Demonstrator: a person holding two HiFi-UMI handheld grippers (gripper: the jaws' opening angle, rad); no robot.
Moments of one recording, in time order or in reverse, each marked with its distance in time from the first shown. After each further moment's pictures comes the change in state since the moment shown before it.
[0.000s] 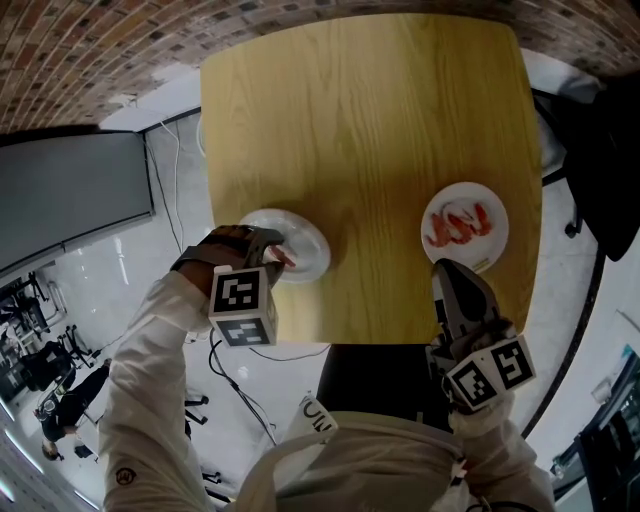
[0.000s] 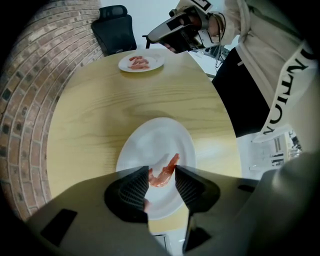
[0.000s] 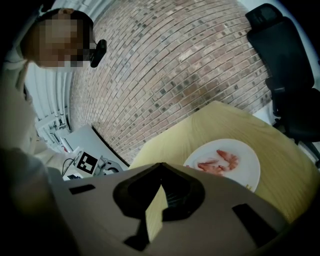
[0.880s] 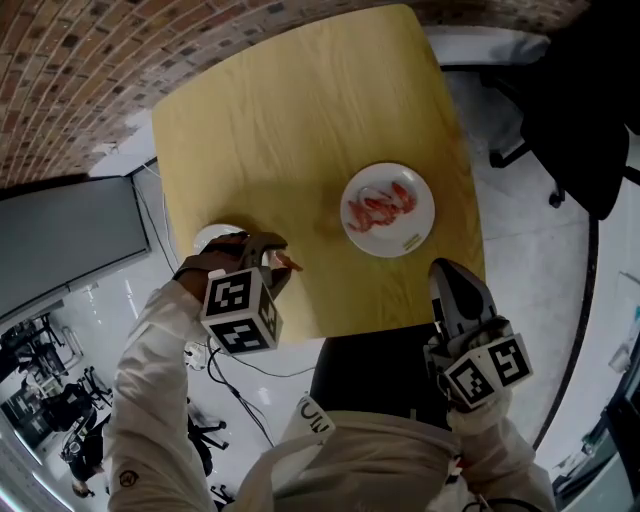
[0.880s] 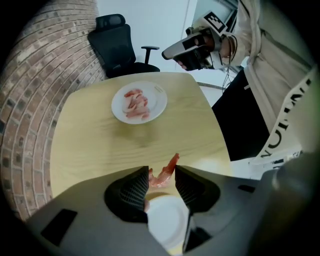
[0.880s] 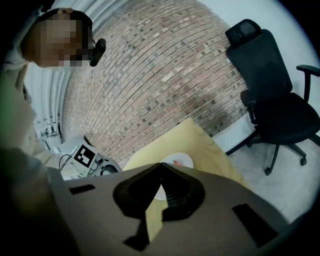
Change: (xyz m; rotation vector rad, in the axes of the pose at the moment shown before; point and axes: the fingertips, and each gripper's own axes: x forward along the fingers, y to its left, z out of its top) left arm -0.028 0.007 0.141 -0.001 -0.087 0.002; right arm -0.106 -0.074 0.020 0.046 -0.120 -0.095
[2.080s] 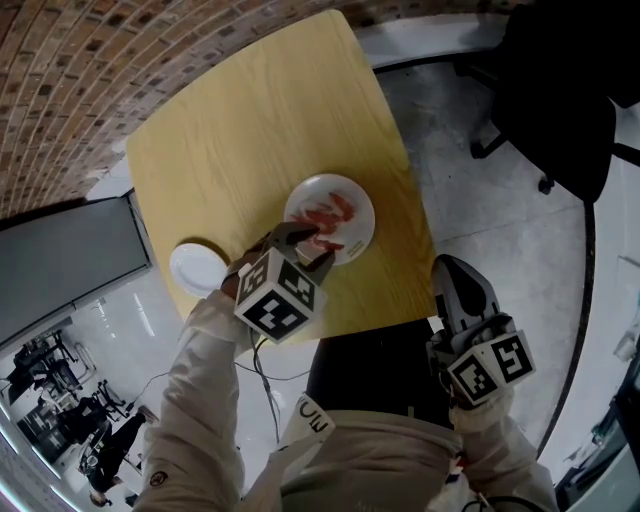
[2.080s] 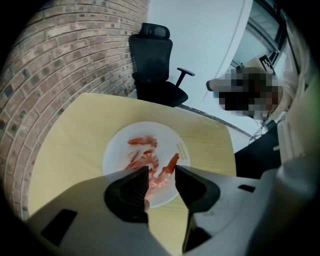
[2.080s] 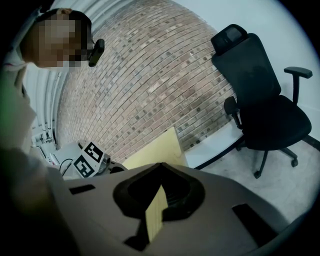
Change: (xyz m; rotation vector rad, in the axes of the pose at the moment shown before) left arm 0.032 0.035 0.167 -0.407 -0.215 0.040; right arm -0.059 -0.090 0.038 0.046 -0.047 -0.053
